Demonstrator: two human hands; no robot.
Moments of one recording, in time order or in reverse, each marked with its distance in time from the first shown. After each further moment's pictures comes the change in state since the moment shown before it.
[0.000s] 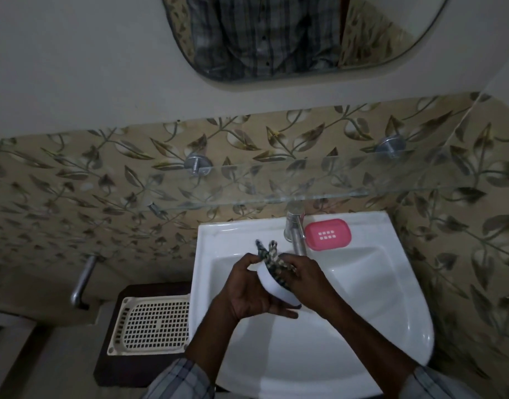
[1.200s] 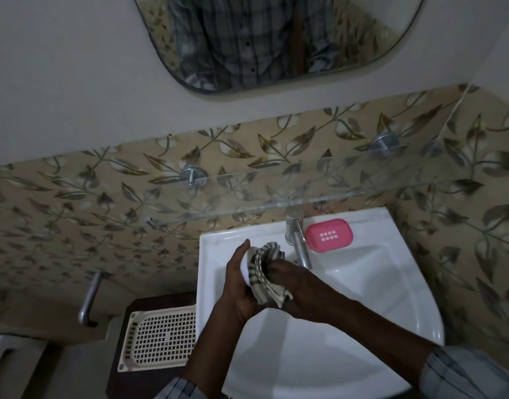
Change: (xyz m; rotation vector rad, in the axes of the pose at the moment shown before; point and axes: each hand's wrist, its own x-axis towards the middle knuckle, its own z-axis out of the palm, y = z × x) left_hand -0.012 0.019 0.019 -0.135 0.133 0.139; right_hand 0.000 -0.014 -0.007 -0.169 -0.230 -0.512
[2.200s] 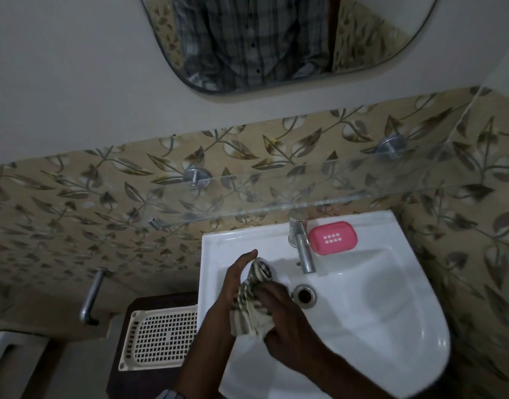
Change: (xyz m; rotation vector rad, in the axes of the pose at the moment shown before) left_hand -0.010 -0.003 -0.021 0.034 0.122 0.132; right_hand -0.020 -0.040 0.062 -0.036 0.220 0.095
